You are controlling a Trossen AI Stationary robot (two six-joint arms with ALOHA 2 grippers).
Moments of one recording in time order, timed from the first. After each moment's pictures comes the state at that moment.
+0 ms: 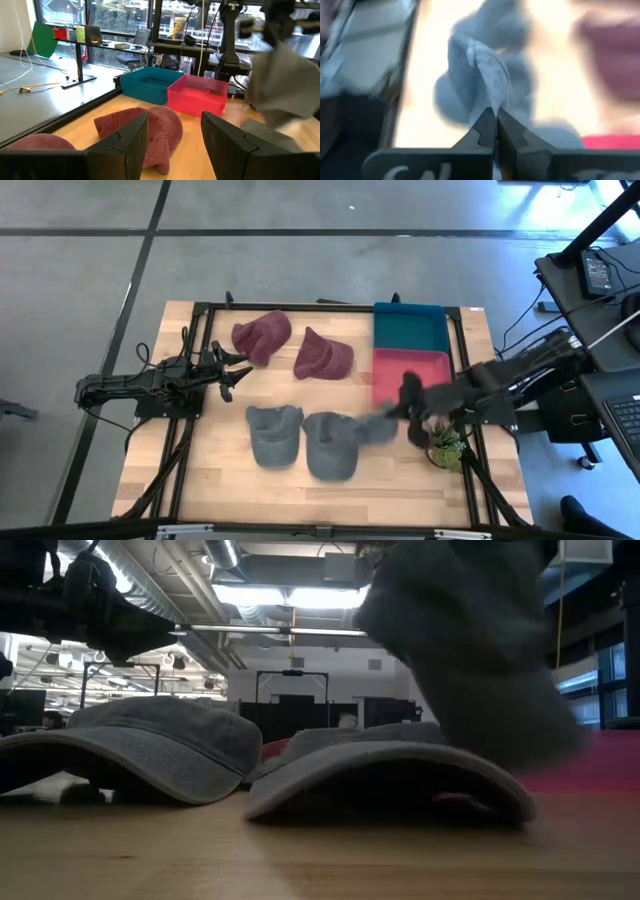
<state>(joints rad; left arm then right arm) 0.09 0.00 0.03 -0.01 -0.28 -0.13 0.40 0.99 0.97 -0.64 0.28 0.46</state>
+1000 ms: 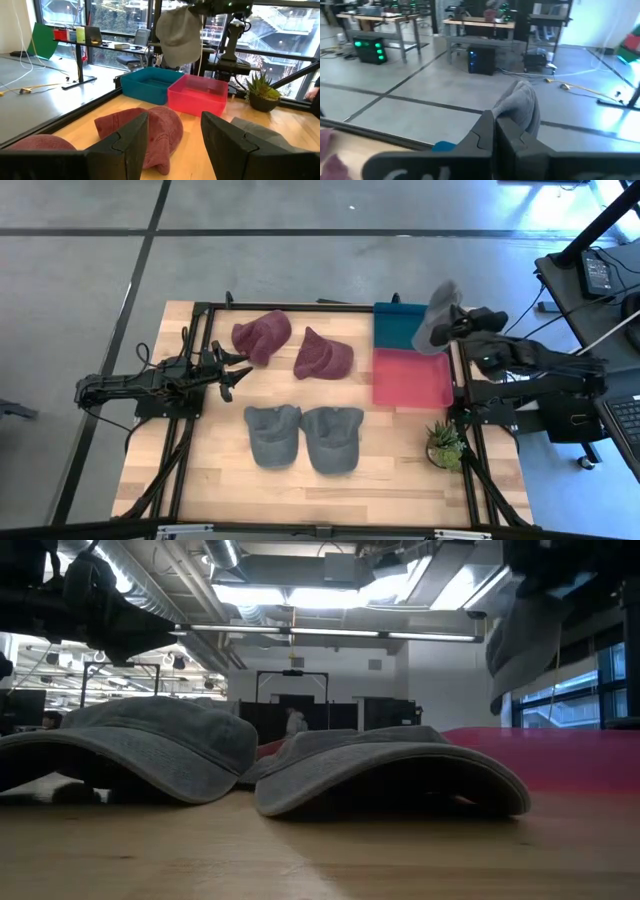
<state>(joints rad) 0.09 0.00 0.03 -0.01 -0.28 -0.11 -0.05 0.63 0.81 -0.73 1.26 0.50</state>
